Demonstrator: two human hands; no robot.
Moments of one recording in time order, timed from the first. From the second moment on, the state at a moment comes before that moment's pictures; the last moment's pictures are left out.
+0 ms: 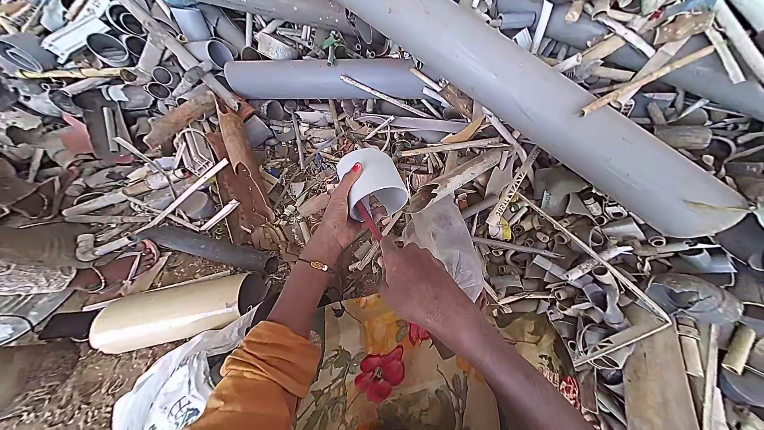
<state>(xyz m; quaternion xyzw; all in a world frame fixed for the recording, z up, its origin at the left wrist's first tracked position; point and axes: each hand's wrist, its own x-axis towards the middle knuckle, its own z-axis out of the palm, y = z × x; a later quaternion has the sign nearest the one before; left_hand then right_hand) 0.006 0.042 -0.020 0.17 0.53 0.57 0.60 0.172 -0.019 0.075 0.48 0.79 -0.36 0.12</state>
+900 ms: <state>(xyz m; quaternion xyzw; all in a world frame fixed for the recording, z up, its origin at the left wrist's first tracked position) -0.021 0.027 0.008 0.12 0.45 0.60 0.65 0.164 0.010 0.017 0.48 0.79 -0.39 -0.03</state>
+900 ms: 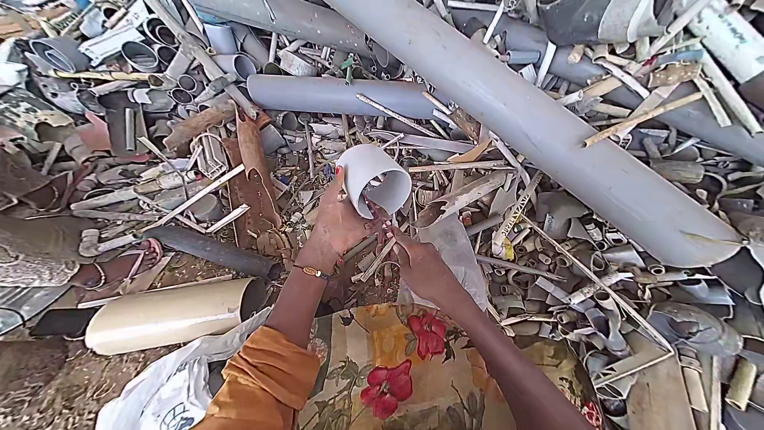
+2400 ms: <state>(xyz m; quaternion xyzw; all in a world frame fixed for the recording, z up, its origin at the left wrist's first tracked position) -0.019 0.030 0.001 0.18 0.41 0.76 0.47 0.169 -0.012 -0.005 0.44 0.82 -0.34 -0.15</state>
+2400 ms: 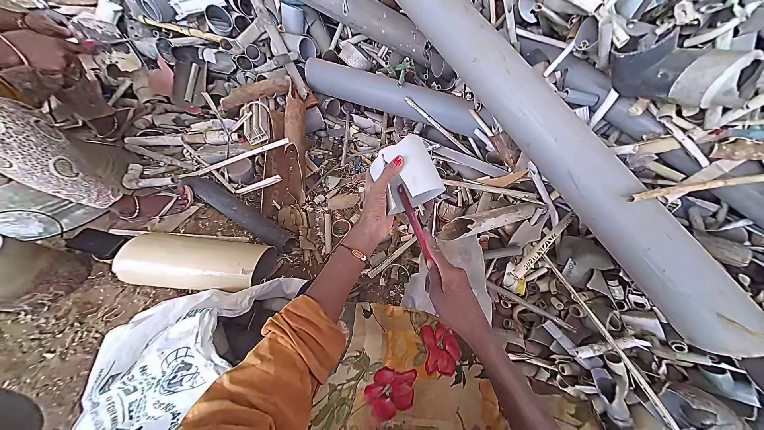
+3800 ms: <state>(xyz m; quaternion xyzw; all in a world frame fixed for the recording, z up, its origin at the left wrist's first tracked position) -0.021 0.040 -0.006 0.19 0.39 0.73 0.53 0.157 -0.001 -0.013 0.47 0.82 -0.30 -0.16</state>
